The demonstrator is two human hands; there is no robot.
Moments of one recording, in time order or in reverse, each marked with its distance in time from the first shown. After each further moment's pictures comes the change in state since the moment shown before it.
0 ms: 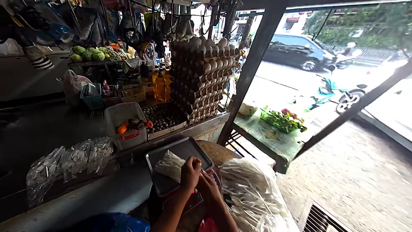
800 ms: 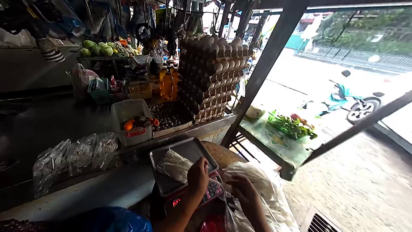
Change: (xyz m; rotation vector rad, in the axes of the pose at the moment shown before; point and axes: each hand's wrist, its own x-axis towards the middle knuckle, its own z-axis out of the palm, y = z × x) left_hand 0.000 0.002 0.014 0.363 0.043 0.118; right_hand -0.030 -0.061 -0.078 -0.778 0.104 -0.373
